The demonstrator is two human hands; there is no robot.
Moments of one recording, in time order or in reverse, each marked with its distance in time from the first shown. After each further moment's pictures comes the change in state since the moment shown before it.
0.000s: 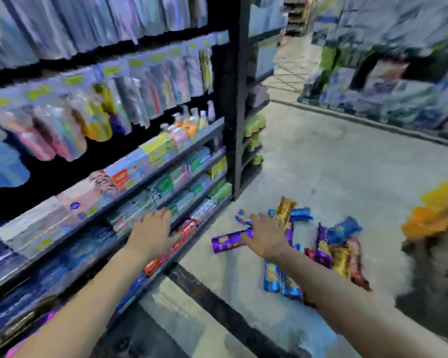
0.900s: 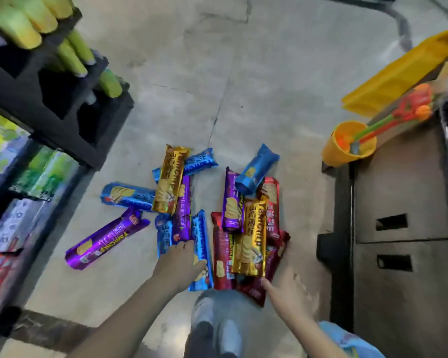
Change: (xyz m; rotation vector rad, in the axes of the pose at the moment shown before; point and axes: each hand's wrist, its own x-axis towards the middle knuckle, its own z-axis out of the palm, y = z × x) left_hand 0.374 0.537 0.284 -0.052 -0.606 0.331; right_hand 0.120 0.540 0.197 0.465 -0.259 1.056
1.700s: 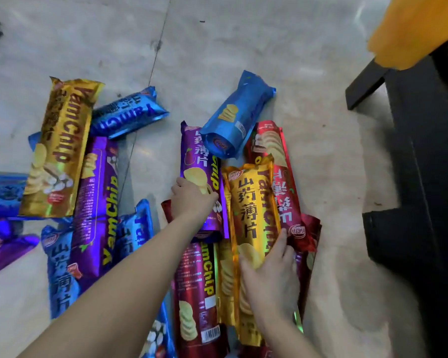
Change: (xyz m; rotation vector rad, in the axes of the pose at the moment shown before) left_hand 0.450 0.072 0.198 -0.529 0.358 -0.189; right_hand 0.313 0.014 0.227 0.126 0.324 -0.010
